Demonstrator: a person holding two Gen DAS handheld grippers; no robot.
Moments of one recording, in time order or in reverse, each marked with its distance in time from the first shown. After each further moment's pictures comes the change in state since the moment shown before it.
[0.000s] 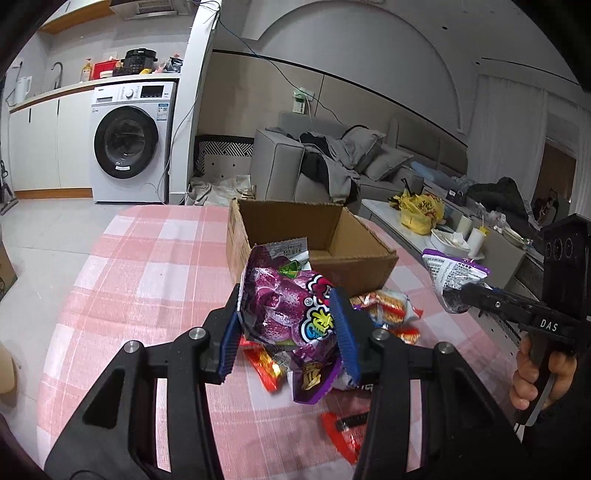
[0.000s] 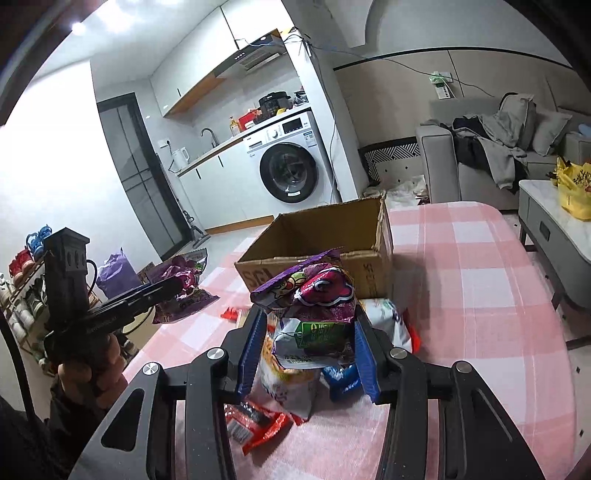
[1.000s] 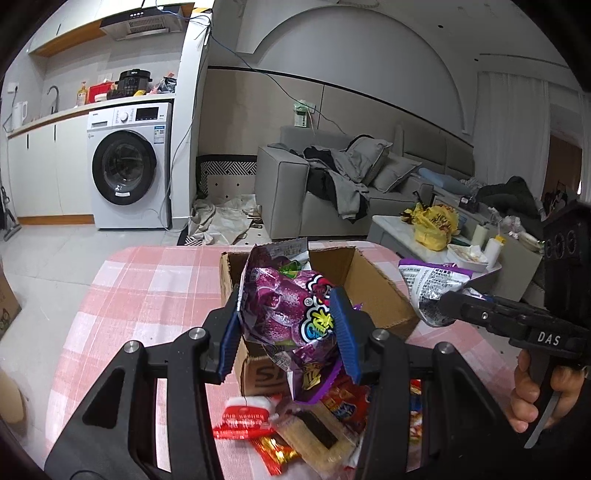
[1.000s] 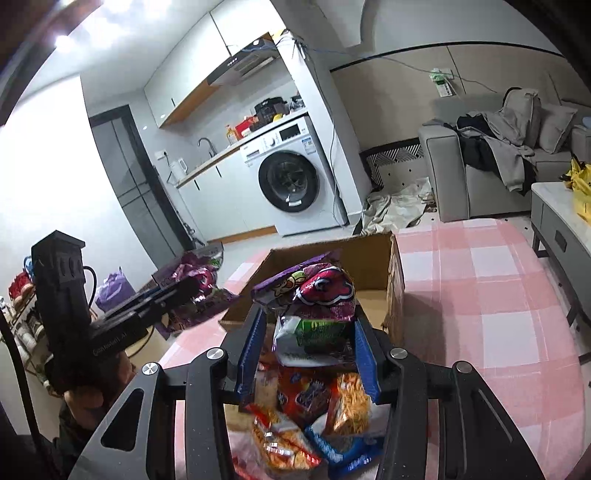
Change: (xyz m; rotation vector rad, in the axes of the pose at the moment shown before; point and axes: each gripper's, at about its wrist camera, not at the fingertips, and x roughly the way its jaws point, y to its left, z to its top) left arm 0.079 -0.019 0.071 0.065 -0.043 0.052; right arm 0.072 -0.011 0.060 0.024 -0.016 0.006
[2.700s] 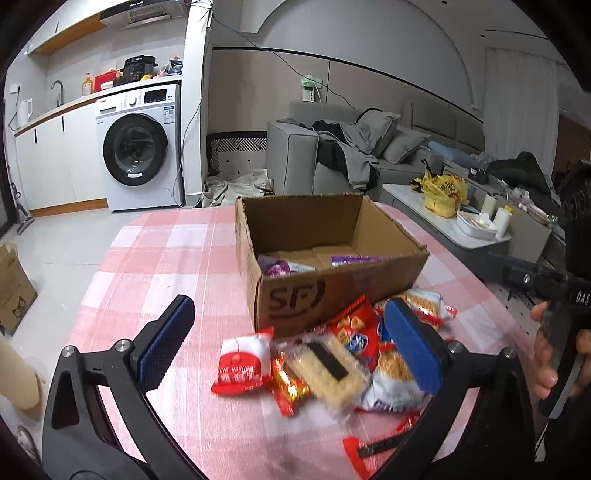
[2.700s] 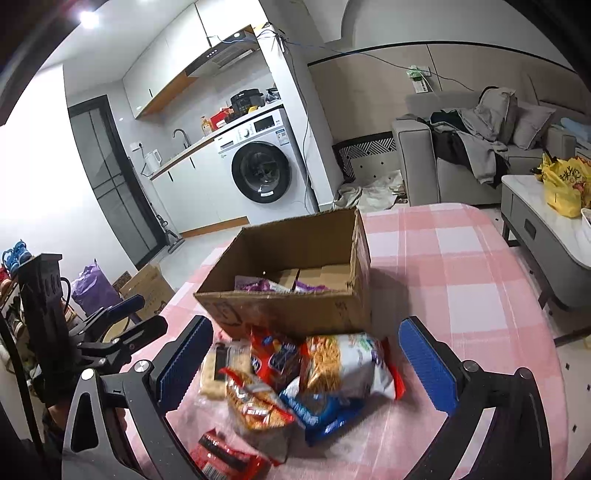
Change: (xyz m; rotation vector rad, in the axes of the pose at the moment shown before) left arm -0.012 -0.004 -0.065 0.034 0.089 0.057; right arm -0.025 -0.012 -0.031 0.018 0.037 -0.108
